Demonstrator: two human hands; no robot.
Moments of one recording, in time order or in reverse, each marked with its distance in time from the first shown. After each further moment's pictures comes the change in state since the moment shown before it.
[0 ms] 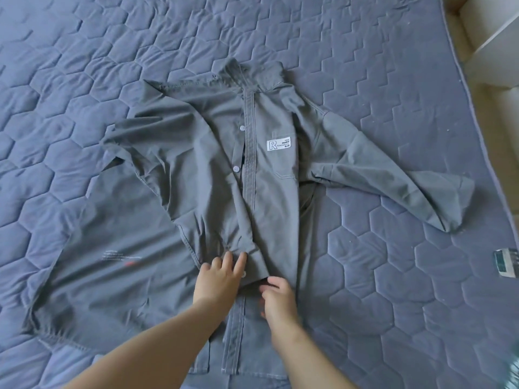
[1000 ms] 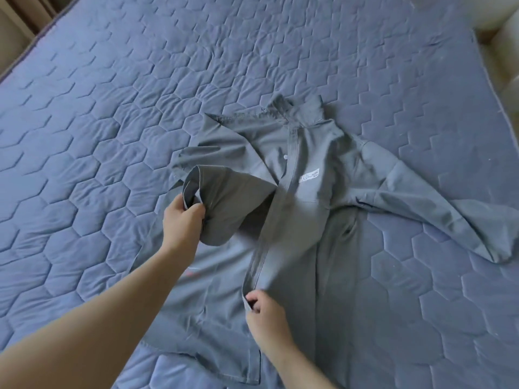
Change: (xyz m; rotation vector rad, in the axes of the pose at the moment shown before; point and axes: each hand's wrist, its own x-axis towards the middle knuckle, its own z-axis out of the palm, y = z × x) left_hand -0.007 -0.143 -0.122 -1.500 0.660 -0.676; right_hand -0.053 -0.004 0.079 -0.587 -0.260 -0.393
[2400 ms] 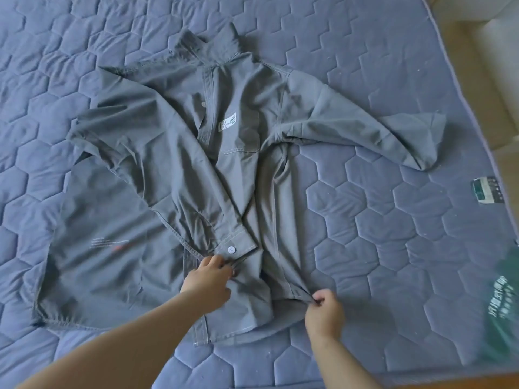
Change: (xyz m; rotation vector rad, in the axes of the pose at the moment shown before) left_hand -0.133 -0.146 0.073 1.480 -1.051 0.317; right_hand -0.051 0.181 -0.084 0.200 0.613 0.475
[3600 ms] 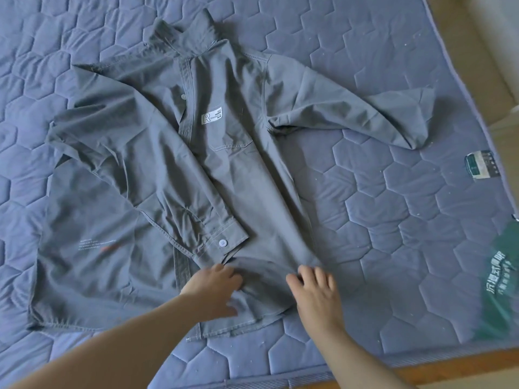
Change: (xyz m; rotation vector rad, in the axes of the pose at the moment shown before) left_hand -0.002 0.026 0.008 0.362 -0.080 0.306; right_hand 0.007 0.014 -0.019 -0.855 0.269 -1.009
